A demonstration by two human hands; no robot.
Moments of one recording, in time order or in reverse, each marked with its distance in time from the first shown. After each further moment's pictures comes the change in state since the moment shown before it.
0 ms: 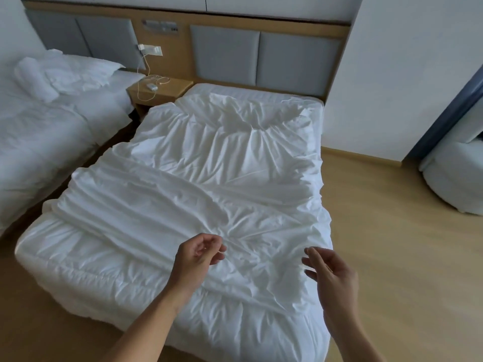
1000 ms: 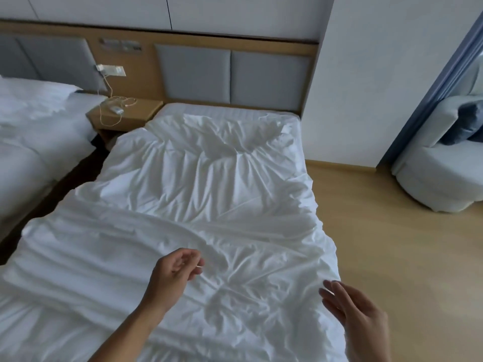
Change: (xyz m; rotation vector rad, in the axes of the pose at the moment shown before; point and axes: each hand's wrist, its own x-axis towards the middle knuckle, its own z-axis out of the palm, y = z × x) left_hand 0.177 0.023 -0.074 0.165 -0.124 0.005; right_hand 0.067 0.010 0.060 0.151 0.185 0.062
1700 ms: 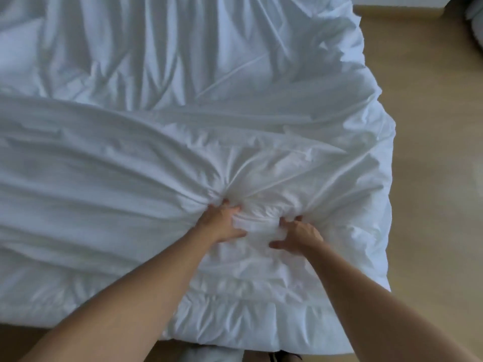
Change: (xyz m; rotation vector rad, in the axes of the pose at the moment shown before) left_hand 0.150 -0.315 0.158 1.117 -0.683 -0.277; right_hand 0.161 0.343 0.029 -1.556 -0.744 0.389
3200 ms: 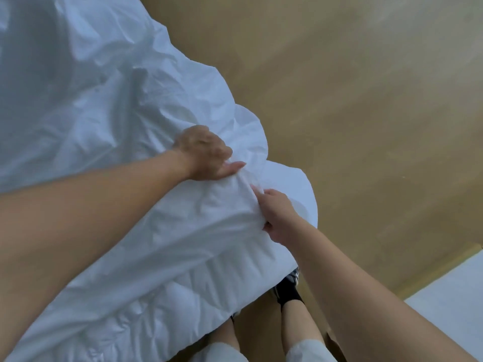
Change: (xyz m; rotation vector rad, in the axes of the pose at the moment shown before) left_hand 0.052 0.327 0.062 1.206 0.244 1.186; right_hand -0.093 0.196 0.058 1.925 0.108 0.416
